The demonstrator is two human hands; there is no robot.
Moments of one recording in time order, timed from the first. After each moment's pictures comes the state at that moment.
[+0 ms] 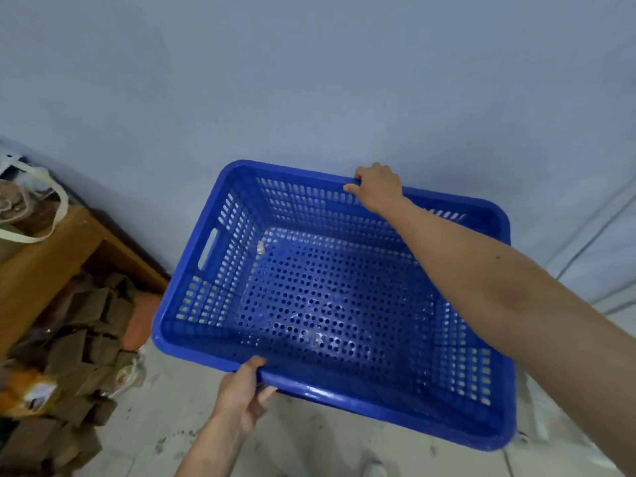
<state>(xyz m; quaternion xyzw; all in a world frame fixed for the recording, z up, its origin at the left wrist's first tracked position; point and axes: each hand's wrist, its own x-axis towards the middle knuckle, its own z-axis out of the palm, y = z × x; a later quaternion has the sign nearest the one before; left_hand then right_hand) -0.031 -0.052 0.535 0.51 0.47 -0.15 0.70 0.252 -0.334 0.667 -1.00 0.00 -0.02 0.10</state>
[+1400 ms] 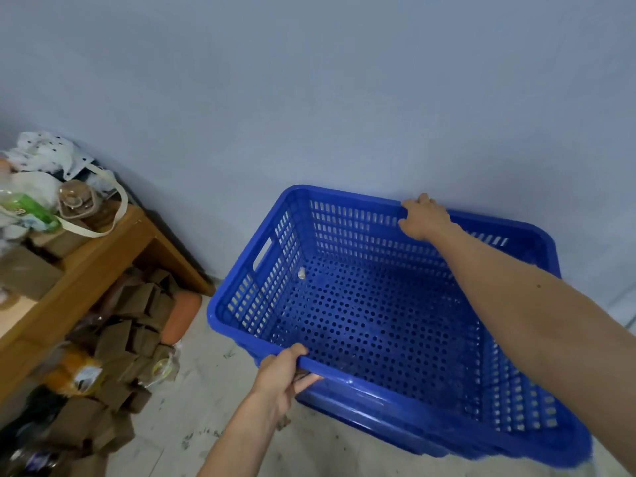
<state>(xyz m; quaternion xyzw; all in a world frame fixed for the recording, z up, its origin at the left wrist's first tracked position) 0.001 -0.063 0.567 0.53 0.42 -0.16 0.72 0.272 -0.348 0.610 -0.99 -0.01 0.10 0.05</state>
